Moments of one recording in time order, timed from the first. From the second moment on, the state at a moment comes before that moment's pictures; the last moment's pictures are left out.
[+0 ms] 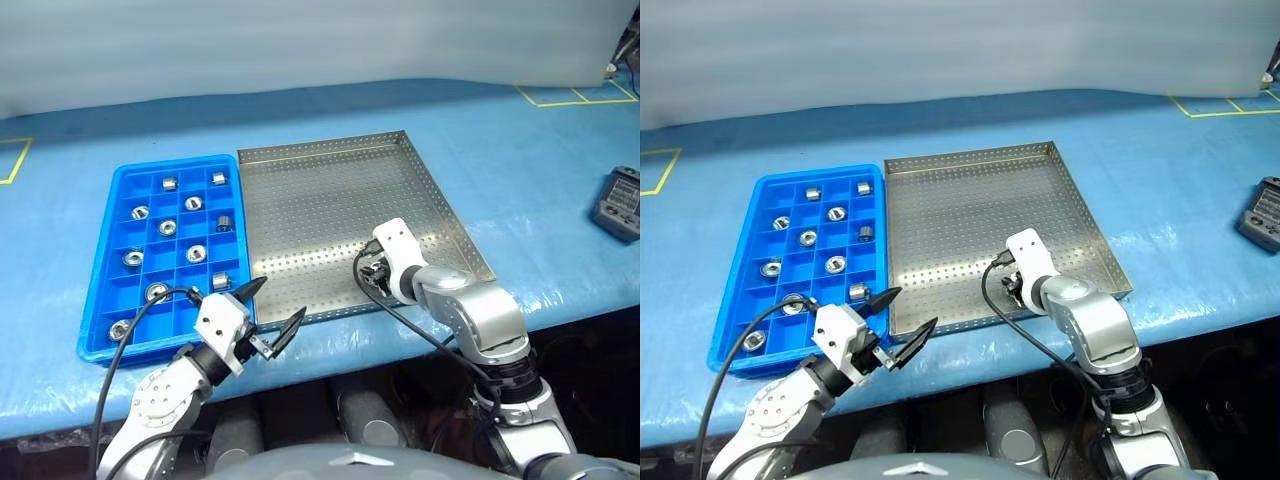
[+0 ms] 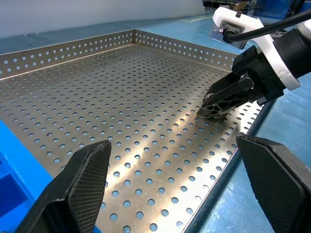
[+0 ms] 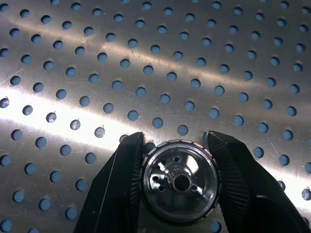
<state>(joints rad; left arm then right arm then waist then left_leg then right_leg) 0.41 0.37 -0.17 -0.64 -0.24 0.24 -0.43 -0.35 -0.33 0.19 -0.41 0.17 1.33 0.26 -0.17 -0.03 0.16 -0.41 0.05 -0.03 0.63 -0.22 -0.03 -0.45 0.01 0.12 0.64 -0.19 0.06</state>
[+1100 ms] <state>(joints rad) 0.85 0.11 -0.05 -0.71 -0.05 -0.14 -0.13 -0.60 -0.05 0.57 -0.08 0.19 0.73 0.57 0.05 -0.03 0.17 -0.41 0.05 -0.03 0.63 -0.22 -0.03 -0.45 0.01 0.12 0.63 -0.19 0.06</state>
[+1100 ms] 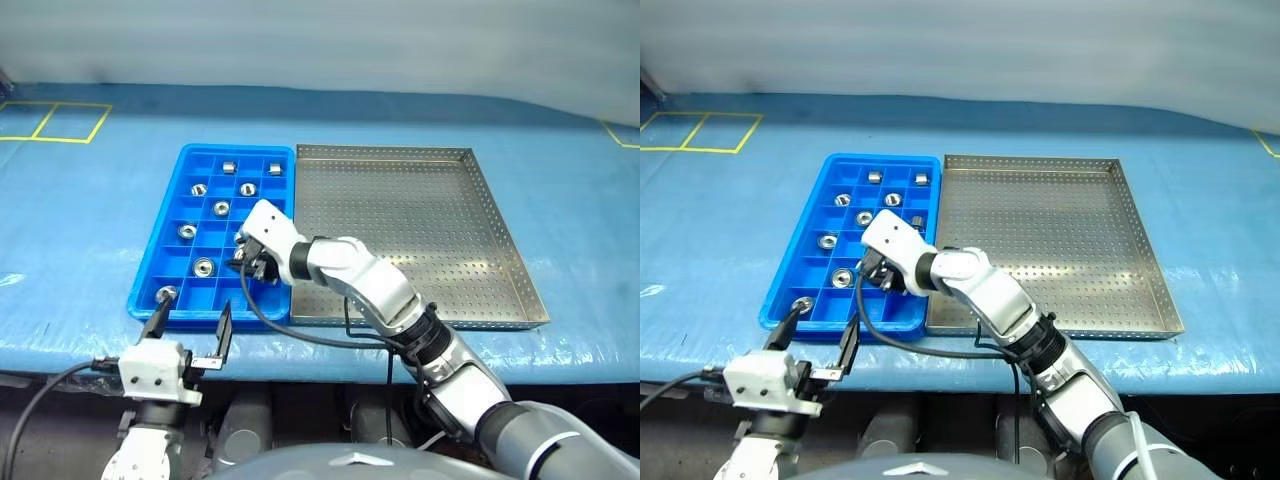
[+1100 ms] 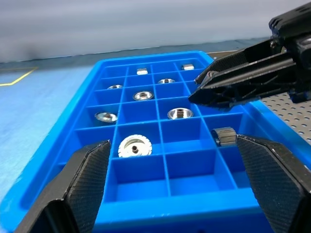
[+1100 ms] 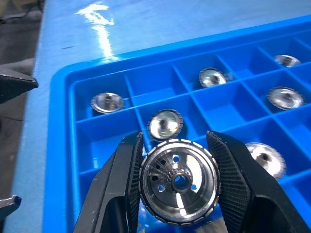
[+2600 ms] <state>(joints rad) 0.50 0.39 0.09 -0.75 -0.36 0.17 -0.38 -0.25 -0.26 0.20 -0.43 0.27 0.79 0.46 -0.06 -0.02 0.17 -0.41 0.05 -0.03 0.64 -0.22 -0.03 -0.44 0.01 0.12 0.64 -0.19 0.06</state>
